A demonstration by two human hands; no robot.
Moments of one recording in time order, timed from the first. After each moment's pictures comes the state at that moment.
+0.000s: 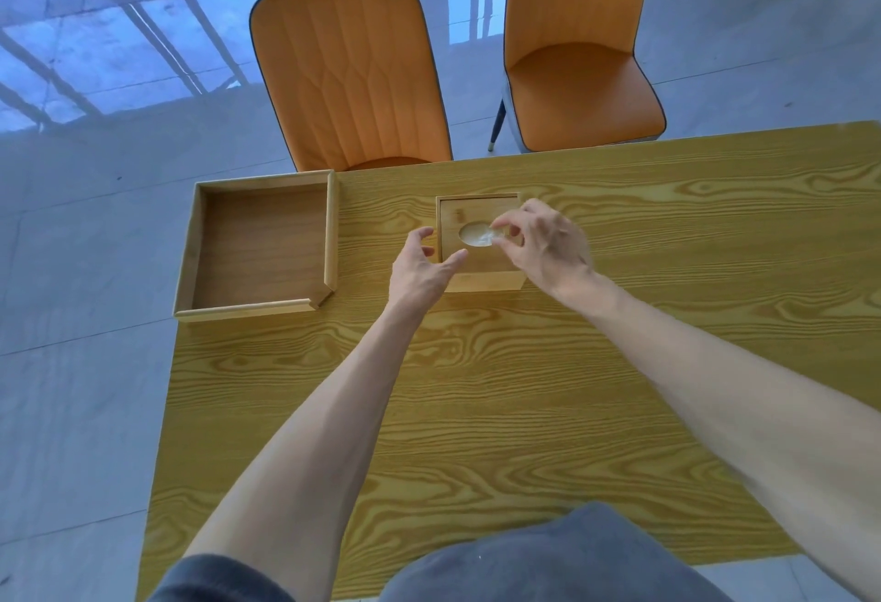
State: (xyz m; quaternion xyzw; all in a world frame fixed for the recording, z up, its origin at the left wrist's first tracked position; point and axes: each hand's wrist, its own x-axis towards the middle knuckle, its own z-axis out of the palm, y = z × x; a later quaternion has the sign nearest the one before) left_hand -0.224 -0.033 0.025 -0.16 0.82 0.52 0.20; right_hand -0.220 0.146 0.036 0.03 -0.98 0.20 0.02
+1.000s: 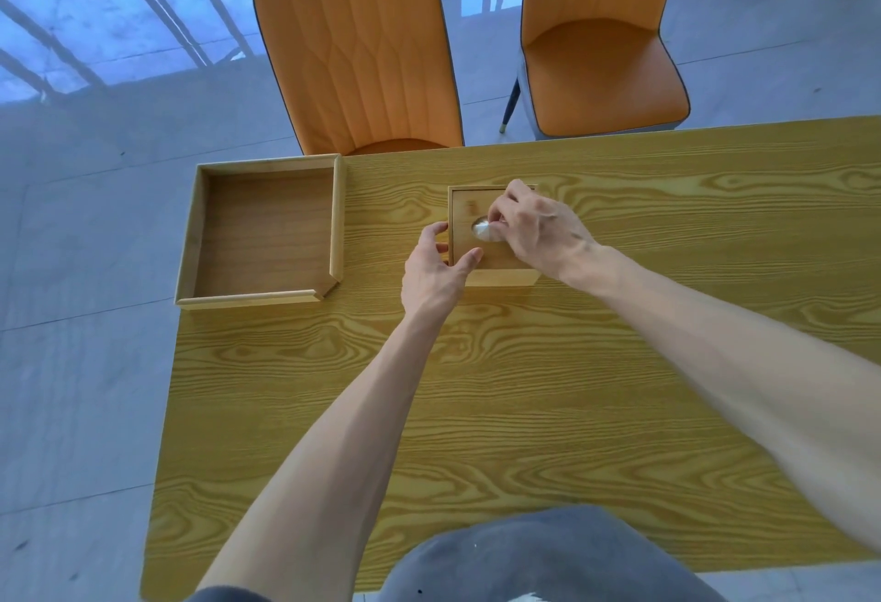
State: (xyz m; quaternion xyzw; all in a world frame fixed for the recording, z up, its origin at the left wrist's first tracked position) left_hand -0.219 -0.024 0.017 -0.17 0.84 0.48 0.17; right_hand -0.250 0.137 0.036 0.19 -0.97 0.13 -0.04
